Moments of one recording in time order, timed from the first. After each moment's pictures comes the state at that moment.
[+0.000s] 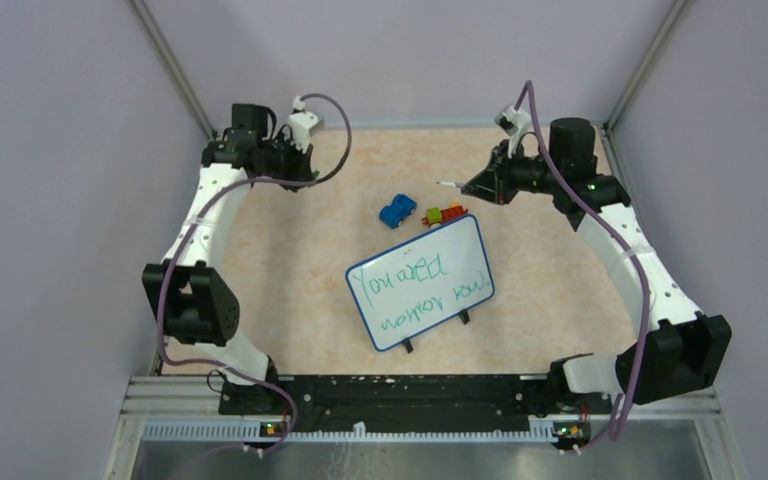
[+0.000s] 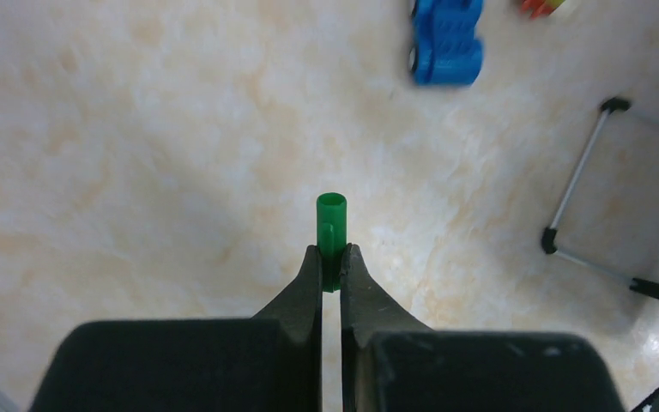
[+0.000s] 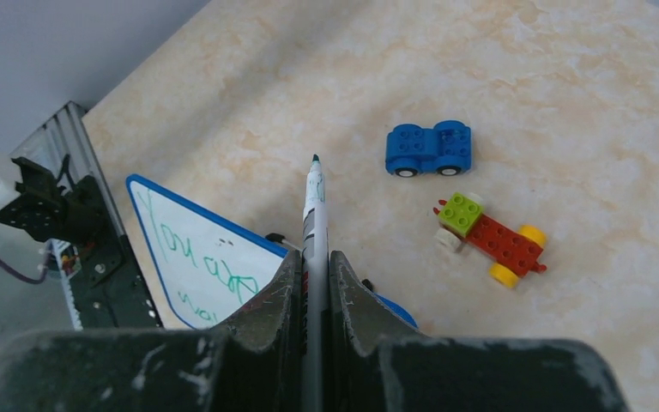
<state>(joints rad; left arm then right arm) -0.07 1.67 1.55 -0.80 0.46 0.44 0.24 1.32 1.30 -0.46 -0.76 -0.04</state>
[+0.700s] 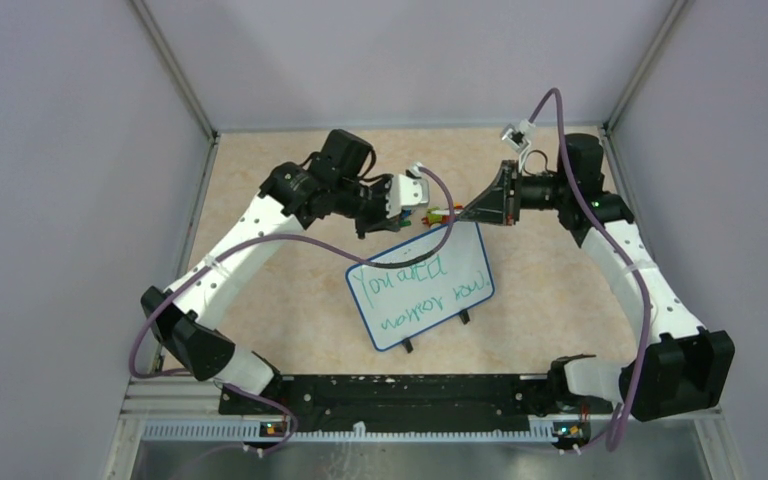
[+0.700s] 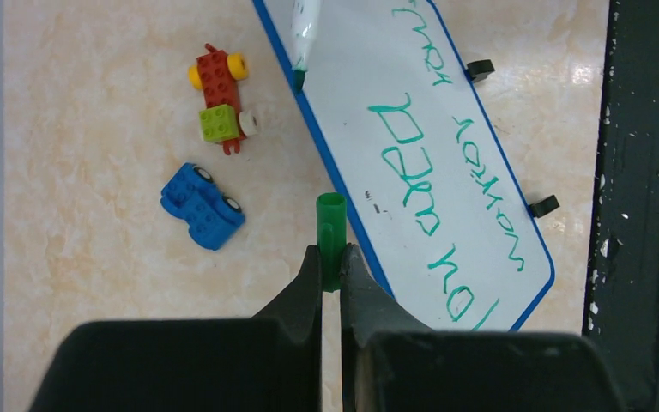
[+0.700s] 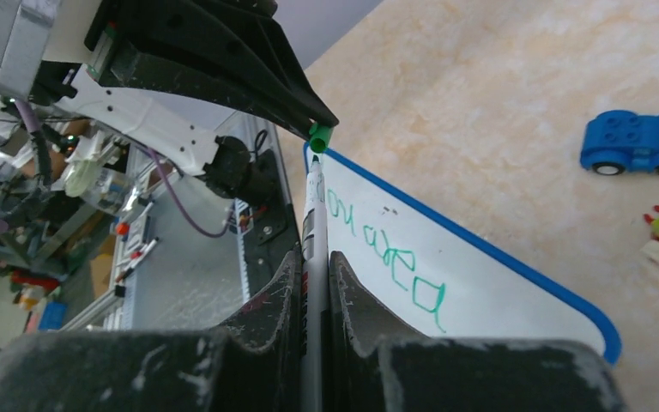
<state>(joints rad) -0.64 1.51 1.68 -0.98 0.52 0.72 0.18 1.25 1.16 -0.33 -1.17 0.21</state>
